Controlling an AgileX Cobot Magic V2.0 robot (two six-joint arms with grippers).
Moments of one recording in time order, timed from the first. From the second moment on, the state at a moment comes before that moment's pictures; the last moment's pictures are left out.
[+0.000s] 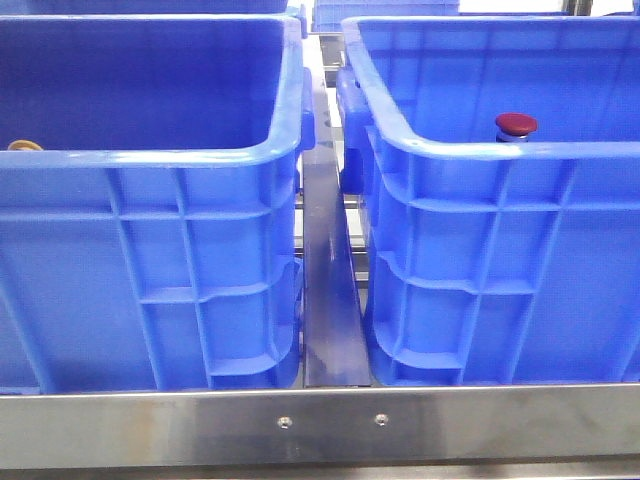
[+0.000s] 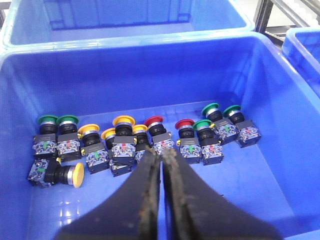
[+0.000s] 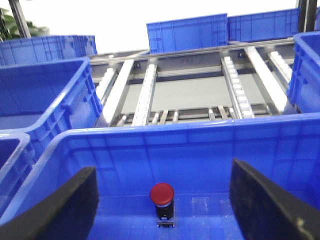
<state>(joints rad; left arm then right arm) -0.22 0.54 -0.78 0.01 0.64 -0.12 0.17 0.70 -0.58 1.62 -0.11 -1.47</state>
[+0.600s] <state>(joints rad) -0.22 0.54 -0.78 0.01 0.64 -0.12 0.17 0.60 -0.53 1.62 -0.04 -1.47</state>
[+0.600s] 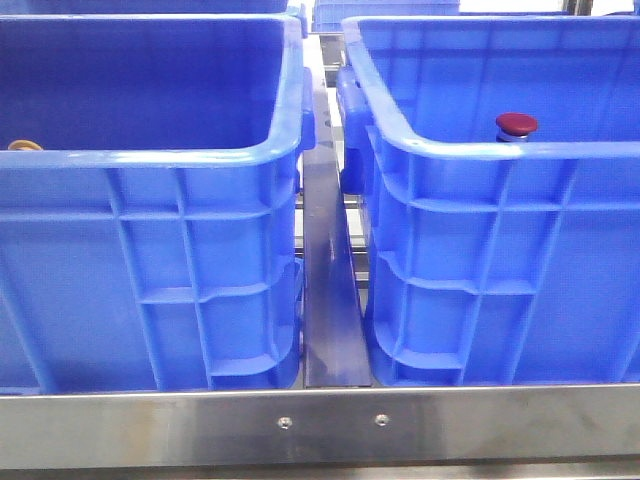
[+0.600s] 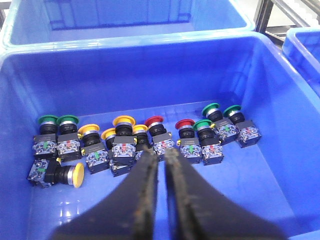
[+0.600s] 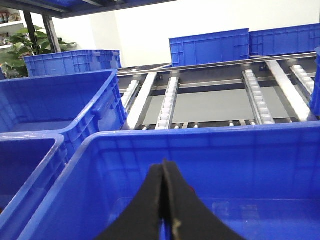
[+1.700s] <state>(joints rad) -0.16 1.32 -1.09 0.04 0.63 -0.14 0.17 0.60 -0.53 1.62 -0.07 -1.47</state>
